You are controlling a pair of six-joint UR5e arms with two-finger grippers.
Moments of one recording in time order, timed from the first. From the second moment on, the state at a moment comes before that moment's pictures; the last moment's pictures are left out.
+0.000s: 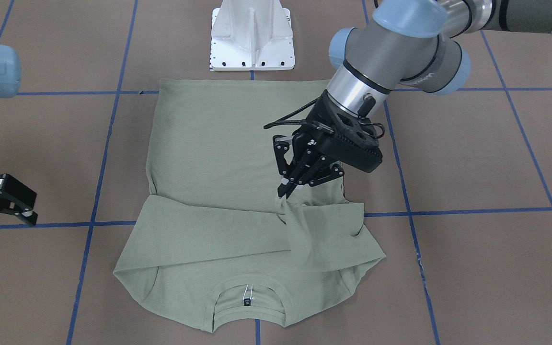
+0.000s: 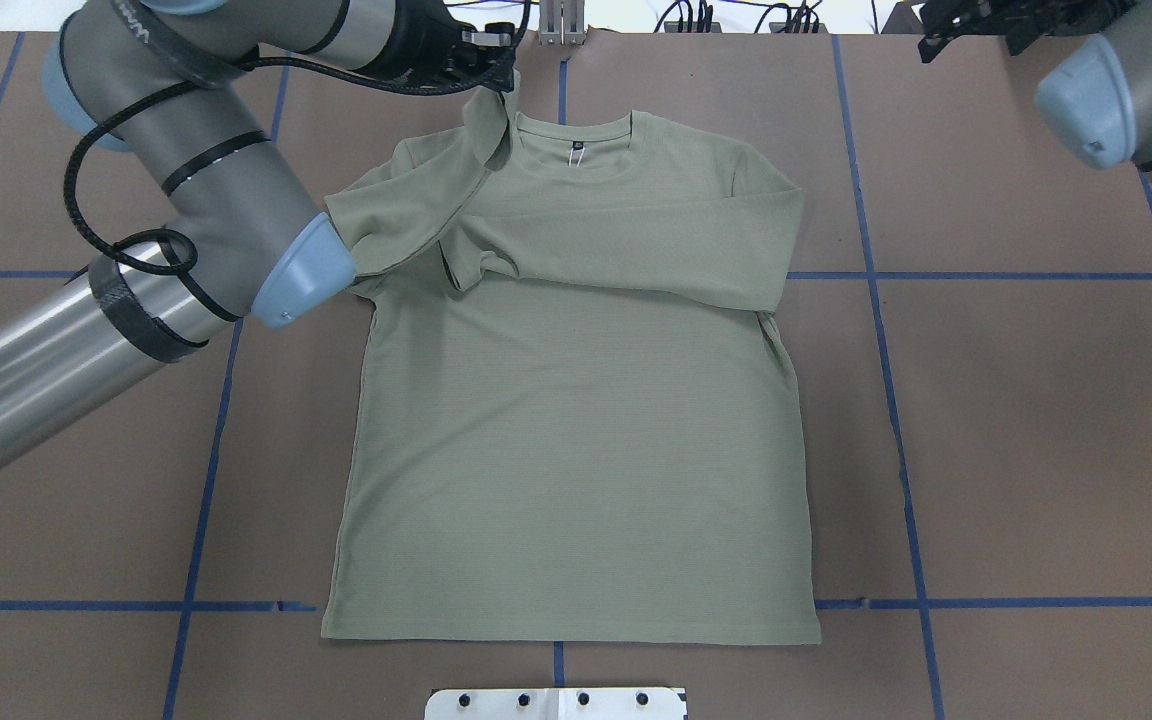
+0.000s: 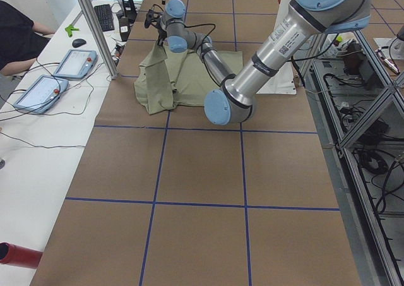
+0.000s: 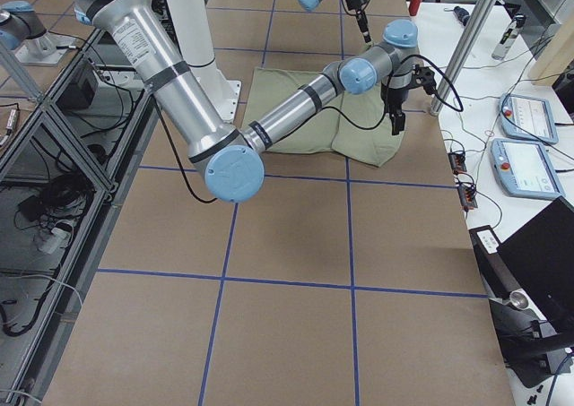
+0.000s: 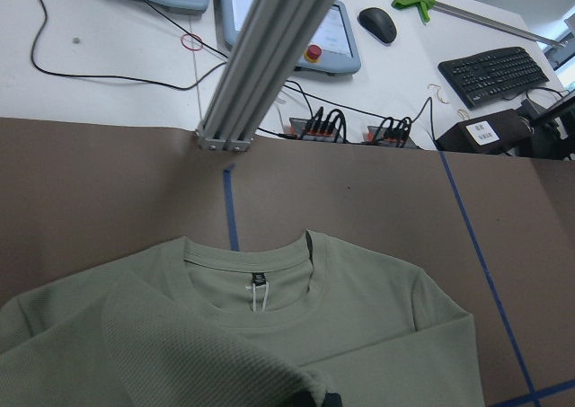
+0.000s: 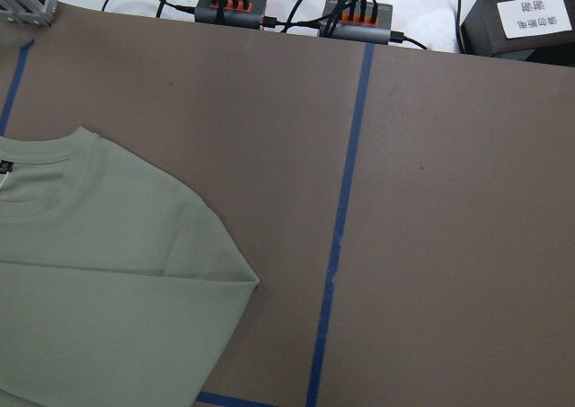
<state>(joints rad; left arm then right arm) -0.82 -2.40 -1.54 -2.14 -1.94 -1.14 1.23 -1.01 1.62 -1.61 2.25 0.47</state>
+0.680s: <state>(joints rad) -0.62 -2.53 -1.26 -2.39 -1.77 -1.14 1.26 -1.05 1.64 -1.61 2.26 0.43</state>
